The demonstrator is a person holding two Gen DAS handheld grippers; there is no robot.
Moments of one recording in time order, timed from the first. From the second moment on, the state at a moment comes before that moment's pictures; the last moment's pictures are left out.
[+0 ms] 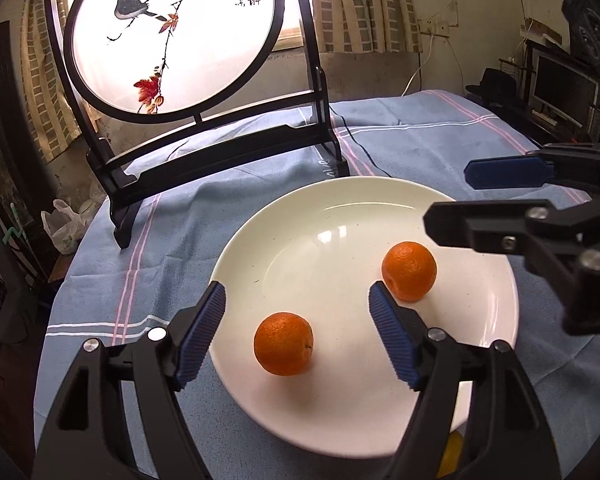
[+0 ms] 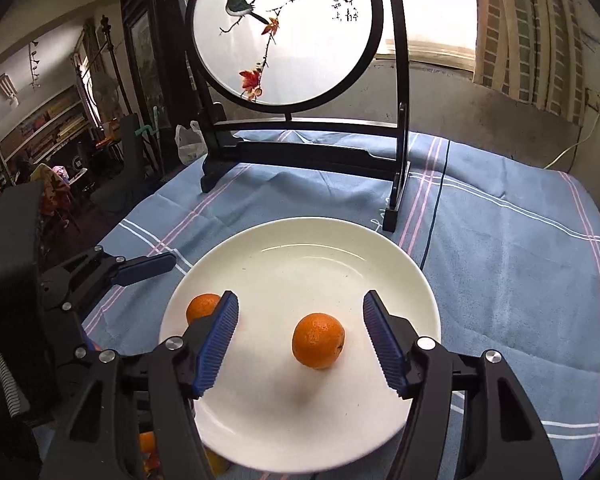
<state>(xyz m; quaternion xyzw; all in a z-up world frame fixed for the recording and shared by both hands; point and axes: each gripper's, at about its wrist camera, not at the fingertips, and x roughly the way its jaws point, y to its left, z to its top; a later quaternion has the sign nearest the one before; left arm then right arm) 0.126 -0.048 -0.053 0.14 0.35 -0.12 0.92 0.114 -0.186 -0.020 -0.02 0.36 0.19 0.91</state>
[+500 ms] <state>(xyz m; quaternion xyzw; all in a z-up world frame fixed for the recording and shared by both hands) -0.018 0.006 -0.040 0.17 0.32 -0.20 0.91 -0.085 -0.181 -0.046 -0.11 0.37 0.25 0.89</state>
